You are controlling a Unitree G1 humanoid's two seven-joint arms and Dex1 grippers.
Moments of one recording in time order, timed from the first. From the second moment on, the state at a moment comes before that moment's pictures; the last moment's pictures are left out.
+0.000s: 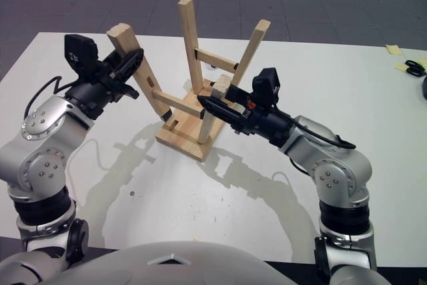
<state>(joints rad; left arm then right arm) -0.28 0.37 0.13 -0.63 -0.53 0.87 -0.16 -0.19 -0.47 -0.06 -0.53 0.96 0.77 0.53</state>
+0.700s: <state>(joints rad) -0.15 0.37 0.02 -0.62 -0.40 0.68 -0.21 -0.17 -0.47 -0.02 -0.55 0.93 0.74 0.53</state>
